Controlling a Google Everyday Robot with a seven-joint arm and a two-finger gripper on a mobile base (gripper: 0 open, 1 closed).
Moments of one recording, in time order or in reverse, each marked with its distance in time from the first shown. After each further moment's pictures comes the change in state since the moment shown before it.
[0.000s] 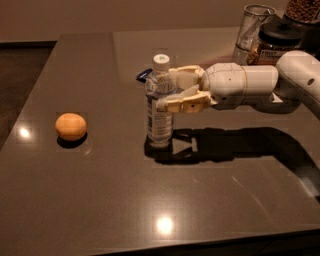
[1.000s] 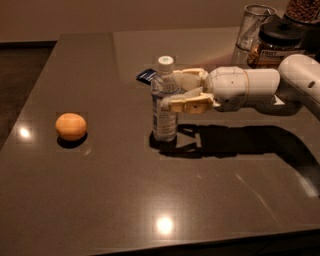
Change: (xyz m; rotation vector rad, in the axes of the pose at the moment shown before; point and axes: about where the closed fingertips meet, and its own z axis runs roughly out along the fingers) arm 0.017 -0.009 -0.010 0.020 0.021 0.019
